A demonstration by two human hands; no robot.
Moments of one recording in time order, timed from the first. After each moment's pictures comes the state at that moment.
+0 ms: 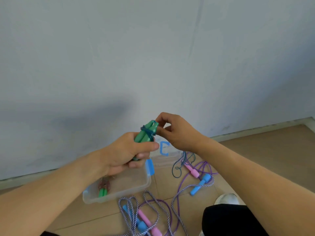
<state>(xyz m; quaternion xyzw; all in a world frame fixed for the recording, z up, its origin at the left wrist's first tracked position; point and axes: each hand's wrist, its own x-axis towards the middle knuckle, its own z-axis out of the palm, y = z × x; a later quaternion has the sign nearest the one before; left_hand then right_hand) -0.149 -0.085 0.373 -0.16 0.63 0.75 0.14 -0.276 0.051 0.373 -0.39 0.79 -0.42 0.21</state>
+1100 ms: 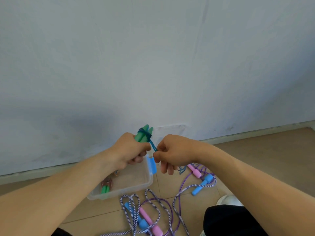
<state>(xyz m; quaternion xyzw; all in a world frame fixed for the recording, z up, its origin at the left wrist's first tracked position) -0.167 -0.092 0.336 -0.35 0.69 0.63 0.08 -0.244 0.053 0.380 -0.36 0.82 -0.17 0.42</state>
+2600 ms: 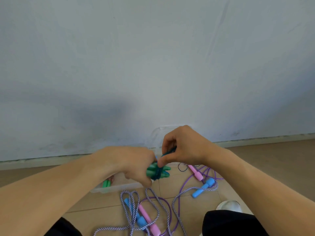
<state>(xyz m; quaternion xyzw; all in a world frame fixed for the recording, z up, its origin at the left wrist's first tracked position) -0.149 -0.087 0.345 0.01 0.94 0.16 0.31 -0.252 0.059 0.382 -0.47 0.81 -0.24 0.26</state>
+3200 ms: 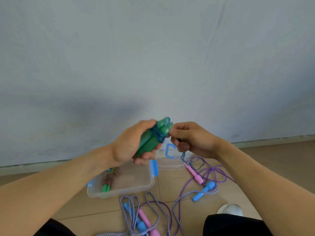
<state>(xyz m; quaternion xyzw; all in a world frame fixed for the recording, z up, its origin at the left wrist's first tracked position) -0.145 -0.083 0.397 -0.15 0.63 0.76 0.10 -0.288 0.063 0.373 -0.27 0.65 -0.52 0.48</state>
